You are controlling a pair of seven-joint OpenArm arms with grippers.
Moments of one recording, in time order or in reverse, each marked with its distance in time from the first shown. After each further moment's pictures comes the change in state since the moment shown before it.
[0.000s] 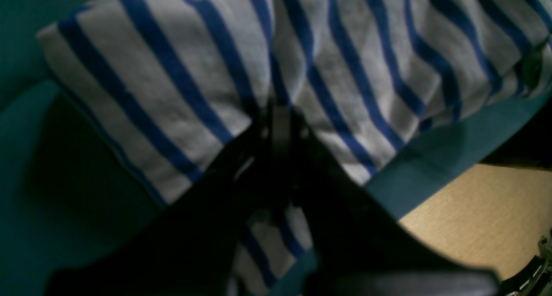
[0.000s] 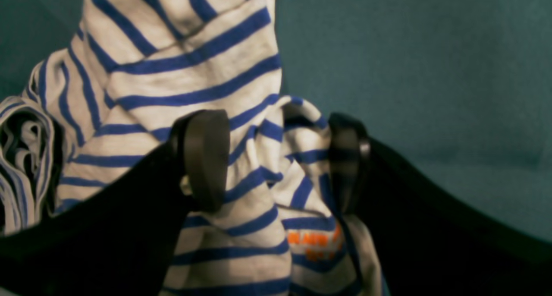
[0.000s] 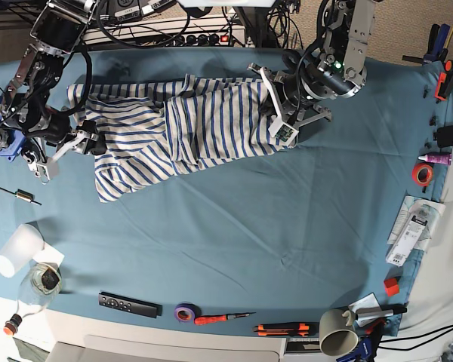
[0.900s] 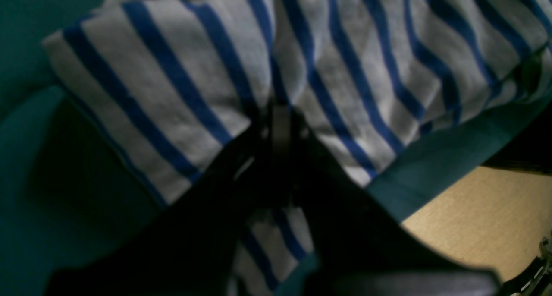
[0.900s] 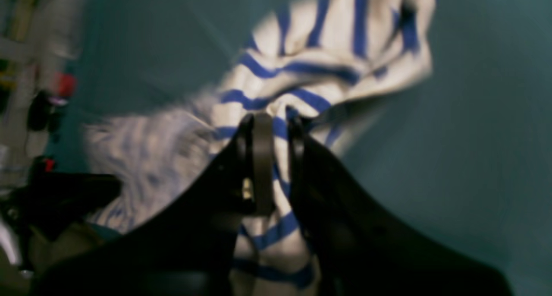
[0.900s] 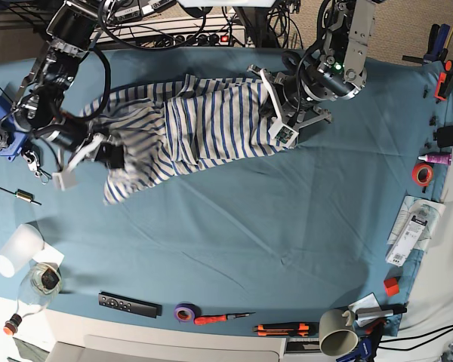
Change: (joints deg) left arm -0.4 0.0 0.0 -0.1 0.0 0.0 0.0; right arm 0.9 -6.2 0.2 8.7 15.6 6.5 -3.8
